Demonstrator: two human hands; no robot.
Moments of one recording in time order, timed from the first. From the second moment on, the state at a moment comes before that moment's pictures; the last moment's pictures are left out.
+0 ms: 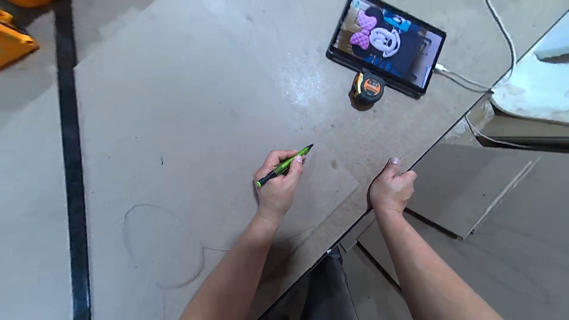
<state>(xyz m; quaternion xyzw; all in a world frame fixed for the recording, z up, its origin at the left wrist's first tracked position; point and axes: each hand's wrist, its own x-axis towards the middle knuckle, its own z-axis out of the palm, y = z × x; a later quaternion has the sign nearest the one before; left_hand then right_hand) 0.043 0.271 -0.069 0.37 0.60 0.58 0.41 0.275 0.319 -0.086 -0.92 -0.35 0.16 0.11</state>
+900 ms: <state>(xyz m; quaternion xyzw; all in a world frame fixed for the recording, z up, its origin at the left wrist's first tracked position) 0.069 0.262 -0.069 0.44 0.62 0.52 0.39 0.233 0.480 -0.110 -0.24 -0.96 0.10 0.10</state>
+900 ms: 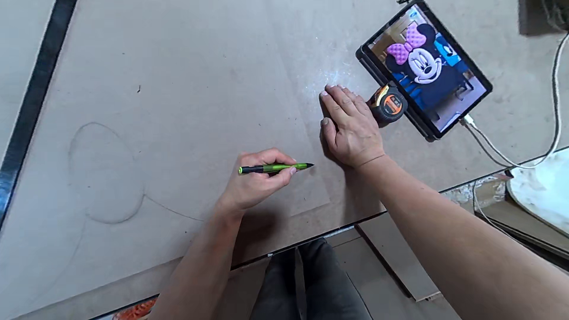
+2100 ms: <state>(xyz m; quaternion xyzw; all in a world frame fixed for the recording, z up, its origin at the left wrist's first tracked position) 0.100 0.278 -0.072 0.18 0.75 0.62 0.14 0.232 0.481 -0.108 -0.25 -0.96 0.11 0.09</state>
